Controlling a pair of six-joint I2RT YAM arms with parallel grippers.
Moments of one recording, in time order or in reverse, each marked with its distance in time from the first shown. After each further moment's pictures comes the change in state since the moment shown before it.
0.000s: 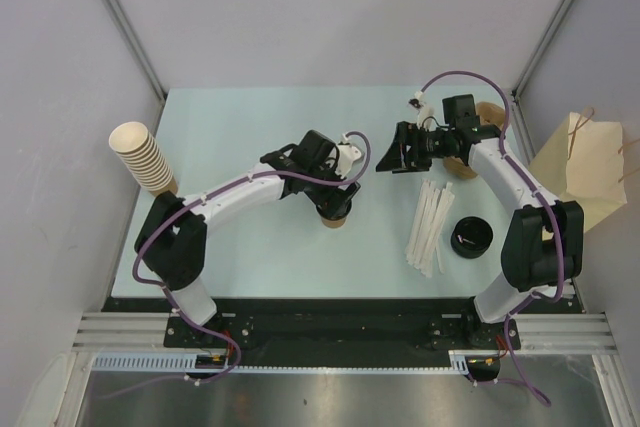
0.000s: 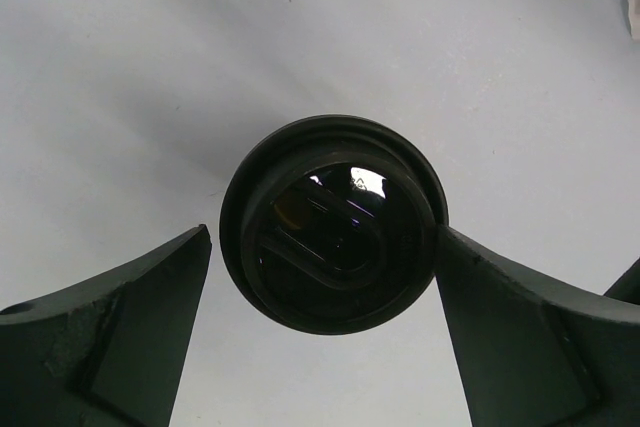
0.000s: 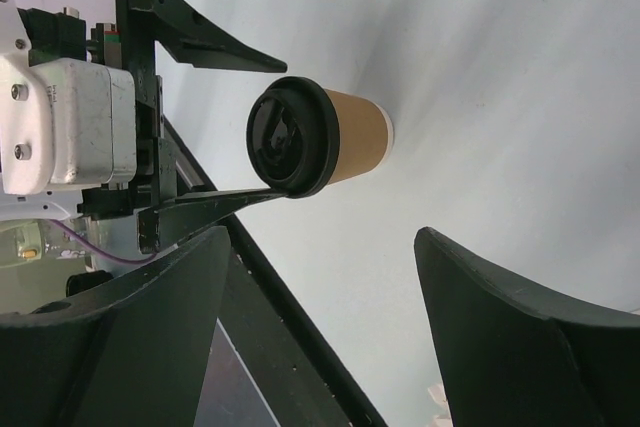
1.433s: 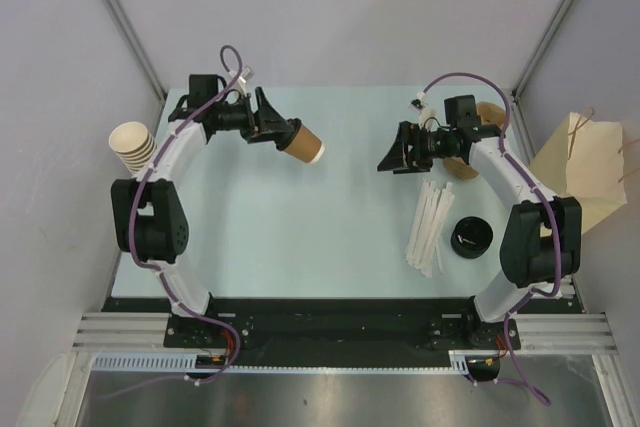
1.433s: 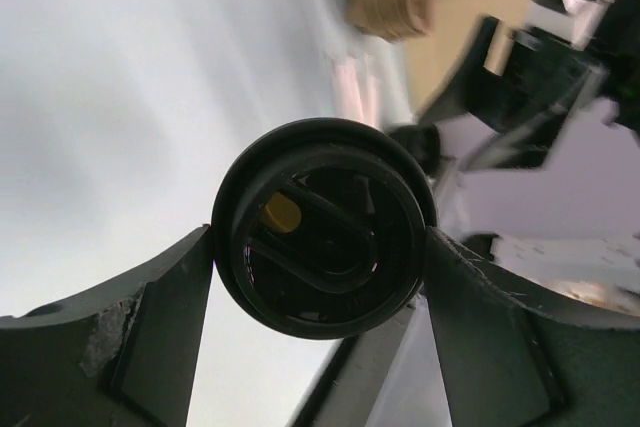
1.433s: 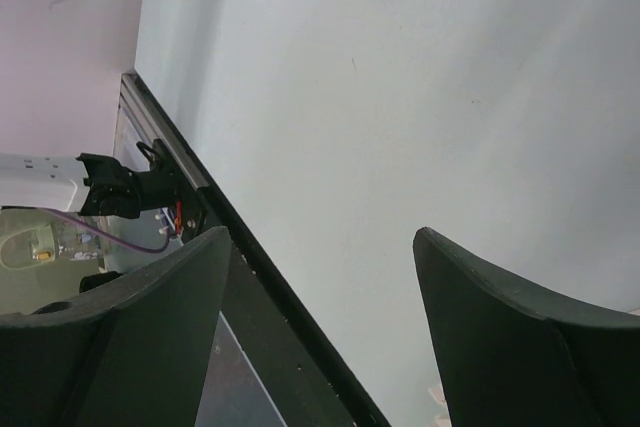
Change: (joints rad) left arm 0.649 0.087 0.208 0.097 0.832 -0.536; right arm -0.019 0.024 0.000 0.002 -0.021 0.008
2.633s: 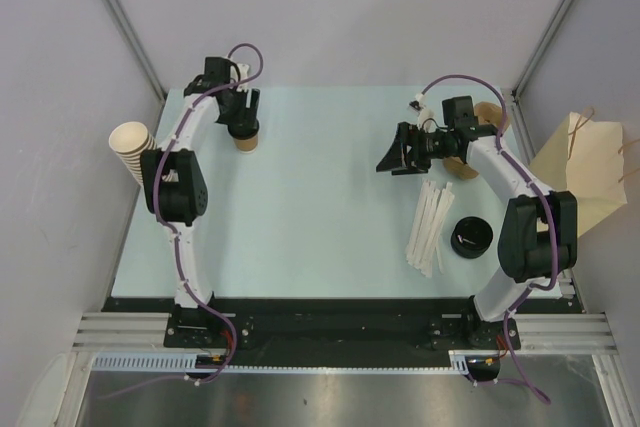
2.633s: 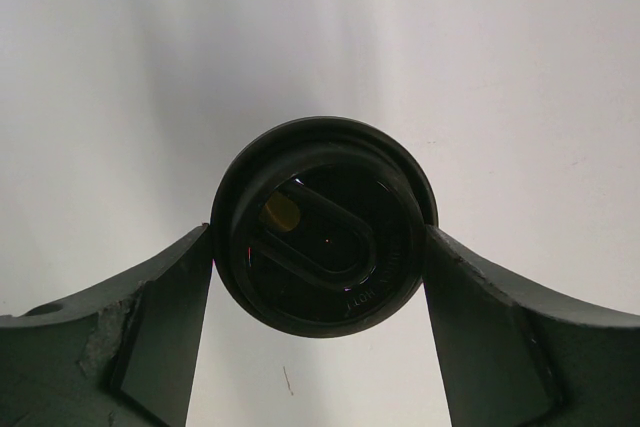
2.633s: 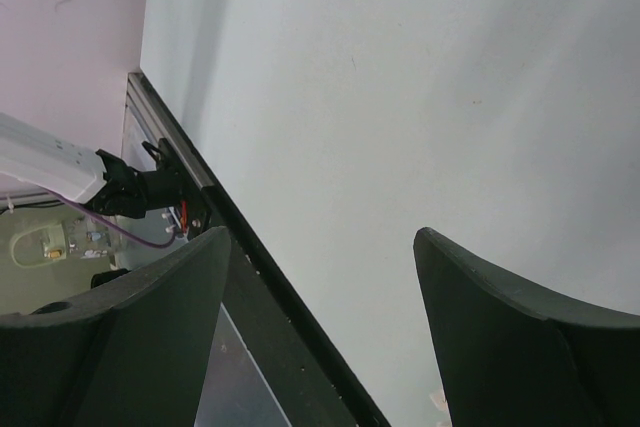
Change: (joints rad) left arm 0.008 0.396 0.500 -0.294 -0.919 0.509; right arm -0.001 0.034 0.000 0.016 -0.016 0.011
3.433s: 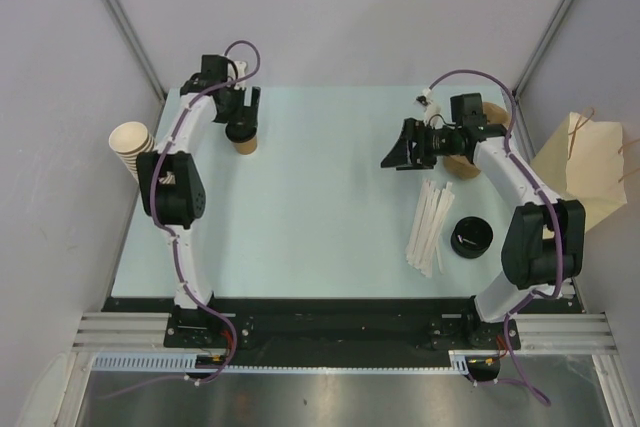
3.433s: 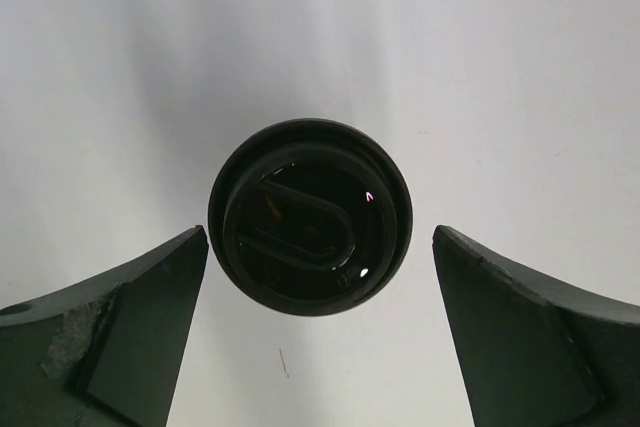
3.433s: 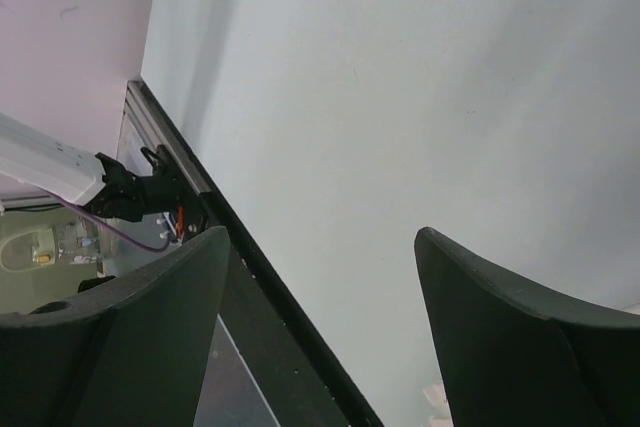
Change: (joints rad) left arm 0.005 -0.027 -0.016 -0.014 0.005 -0.018; right arm -0.020 -0.041 0.002 -0.004 -0.005 -0.018
